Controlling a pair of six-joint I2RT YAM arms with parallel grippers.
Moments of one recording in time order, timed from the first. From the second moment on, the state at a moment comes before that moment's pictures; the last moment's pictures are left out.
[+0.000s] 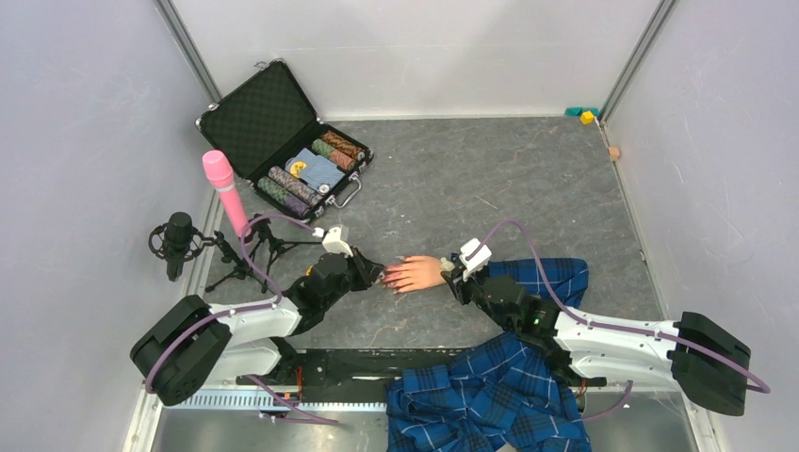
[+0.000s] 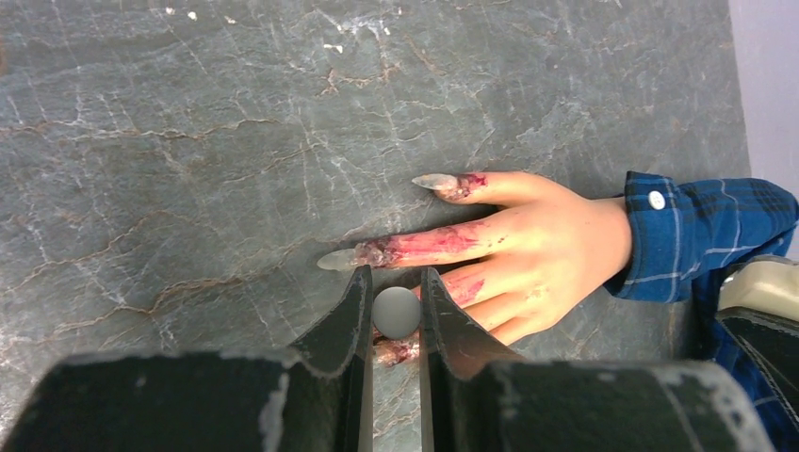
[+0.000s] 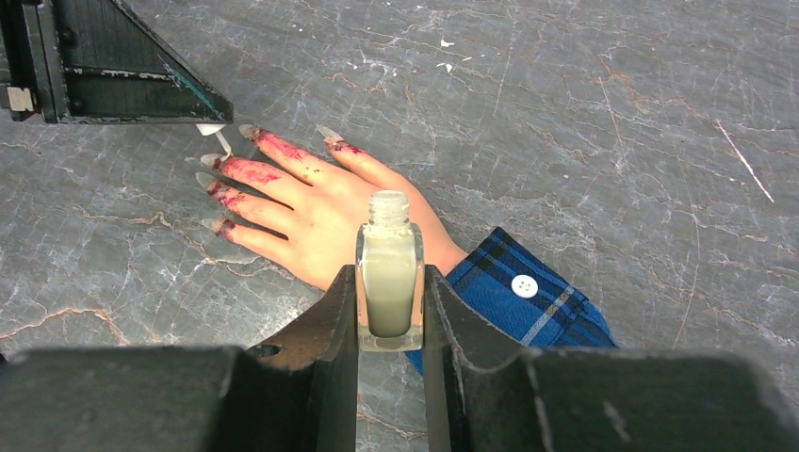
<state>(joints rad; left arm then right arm) -0.74 1.18 0.20 0.52 -0.17 -0.80 1.09 0.94 0.25 0.41 0.43 0.11</state>
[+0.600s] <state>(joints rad) -0.74 1.06 0.20 0.33 -0.27 -0.81 1.09 0.94 0.25 0.41 0.43 0.11</state>
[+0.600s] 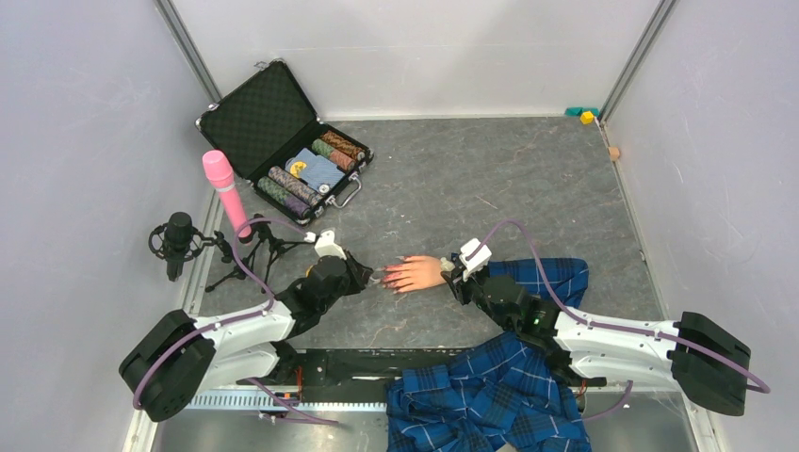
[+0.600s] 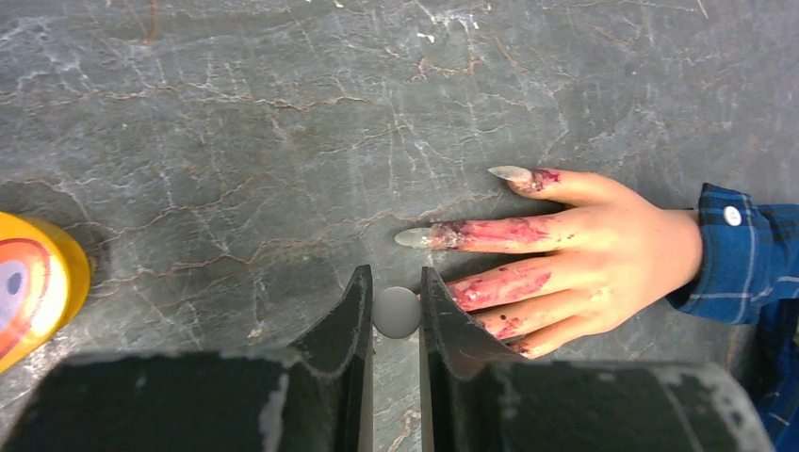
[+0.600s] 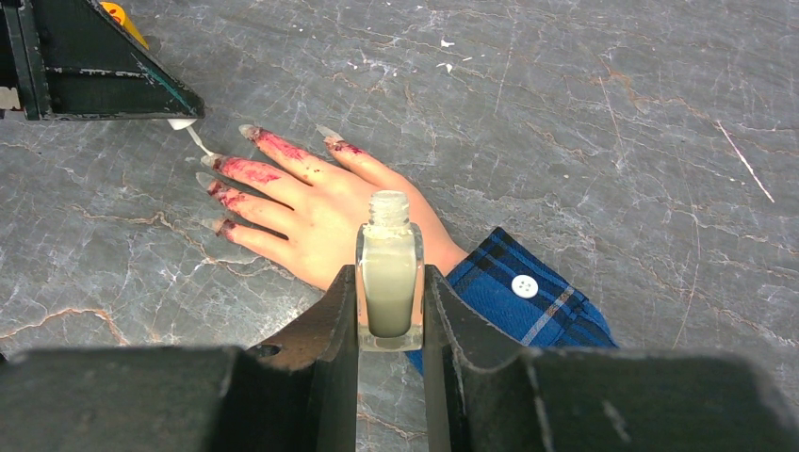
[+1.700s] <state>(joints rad) -0.74 1.06 0.21 0.29 -0.28 -0.81 1.09 0.94 0.25 0.41 0.43 0.11</state>
